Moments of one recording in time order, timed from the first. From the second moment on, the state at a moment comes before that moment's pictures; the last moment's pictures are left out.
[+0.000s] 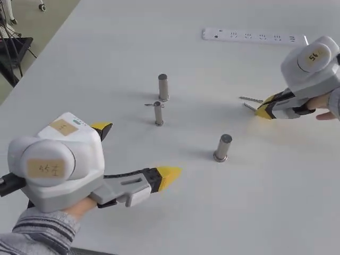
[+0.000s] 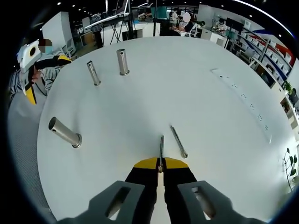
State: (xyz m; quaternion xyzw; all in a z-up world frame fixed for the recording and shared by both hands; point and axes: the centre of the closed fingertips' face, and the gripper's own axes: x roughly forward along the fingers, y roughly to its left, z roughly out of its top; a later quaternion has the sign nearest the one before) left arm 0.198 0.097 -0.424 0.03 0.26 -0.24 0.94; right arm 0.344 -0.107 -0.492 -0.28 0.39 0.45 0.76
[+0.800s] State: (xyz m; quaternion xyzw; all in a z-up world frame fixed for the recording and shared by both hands) left arm 0.200 0.078 -0.402 0.02 0.25 -0.28 0.93; right arm 0.339 -0.085 -0.463 -0.33 0.29 0.49 0.76
